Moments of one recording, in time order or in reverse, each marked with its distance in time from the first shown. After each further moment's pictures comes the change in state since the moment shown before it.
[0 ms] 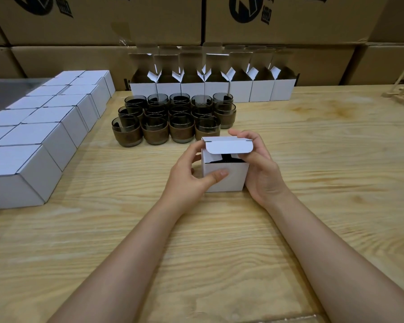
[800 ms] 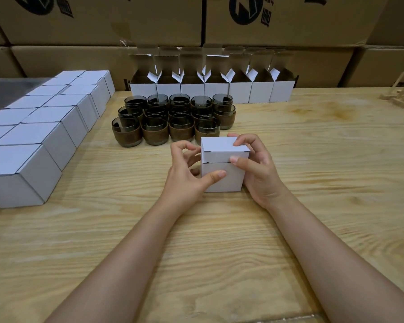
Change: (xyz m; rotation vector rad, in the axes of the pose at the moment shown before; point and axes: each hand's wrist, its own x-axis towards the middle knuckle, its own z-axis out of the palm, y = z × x) left_hand 0.001 -0.008 -0.001 -0.066 0.038 0.014; right_hand 0.000 0.005 -0.008 -0.139 -0.030 -0.034
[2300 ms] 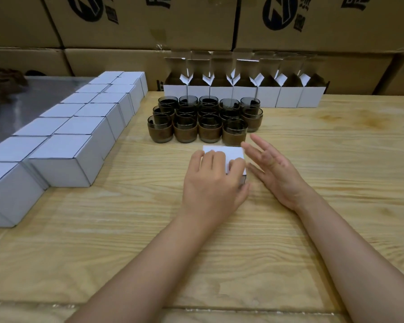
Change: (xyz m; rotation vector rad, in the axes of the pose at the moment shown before) left_hand -0.039 0.043 -0.004 1.372 0.271 0.591; right_hand -0.001 -0.004 -0.003 -0.165 -0.167 0.201
